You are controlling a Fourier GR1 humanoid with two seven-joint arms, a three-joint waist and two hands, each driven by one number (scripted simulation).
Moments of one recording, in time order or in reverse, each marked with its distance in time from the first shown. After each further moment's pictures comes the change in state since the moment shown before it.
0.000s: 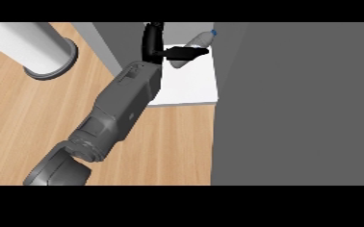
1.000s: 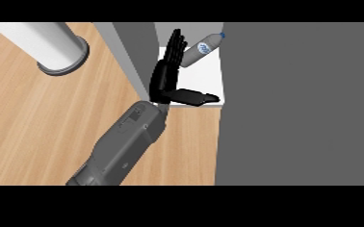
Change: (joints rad) left arm 0.429 -0.008 -0.245 -0.598 0.099 -0.108 0.084; right arm 0.036 0.030 0.091 -0.020 0.034 -0.051 0.031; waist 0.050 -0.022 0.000
